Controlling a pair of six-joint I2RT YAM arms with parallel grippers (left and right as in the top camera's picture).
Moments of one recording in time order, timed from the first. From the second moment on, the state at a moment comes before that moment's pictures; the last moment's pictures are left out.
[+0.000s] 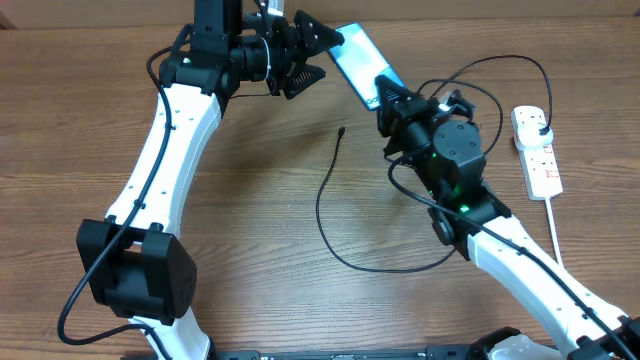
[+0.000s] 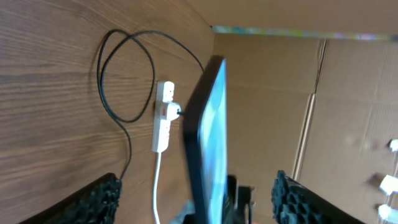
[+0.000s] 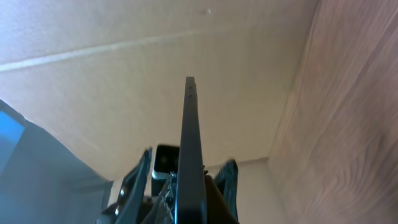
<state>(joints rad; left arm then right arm) -0.21 1.89 1.78 -0.52 0.90 -1.06 0.44 1.36 0.81 0.48 -0.01 1.76</state>
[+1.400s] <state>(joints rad) -0.27 1.89 1.78 -0.60 0.76 -1.11 0.55 1.43 0.82 0.54 0.07 1.99</state>
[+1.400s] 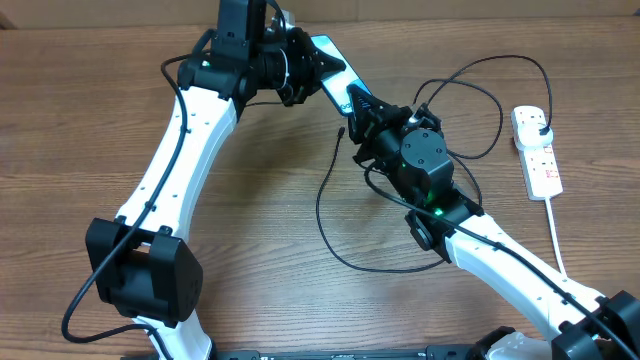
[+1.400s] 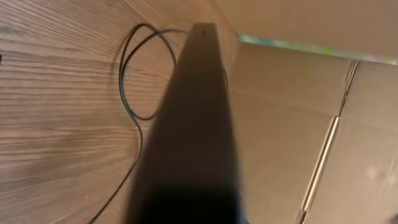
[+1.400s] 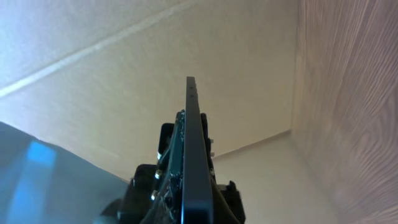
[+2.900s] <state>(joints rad) 0.05 1.90 1.78 -1.08 1.10 -0.88 0.43 1.56 0.83 -0.02 -0.18 1.08</state>
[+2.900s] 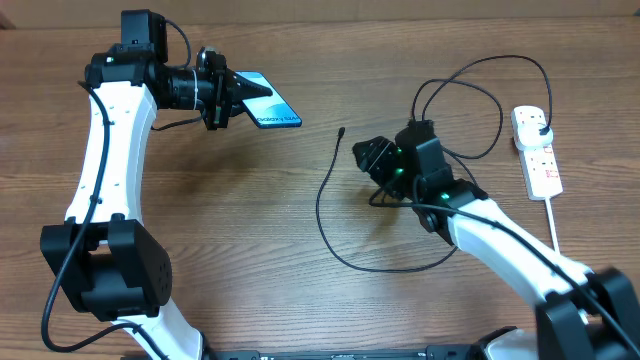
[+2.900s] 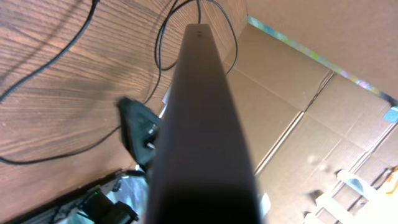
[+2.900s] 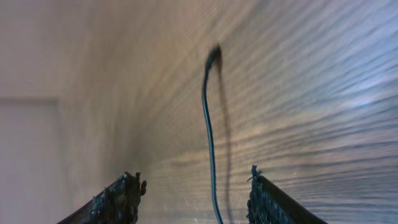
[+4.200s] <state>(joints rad) 0.03 1.90 1.78 -1.08 1.02 -0.89 0.27 2.10 1.09 0.27 -0.65 1.38</state>
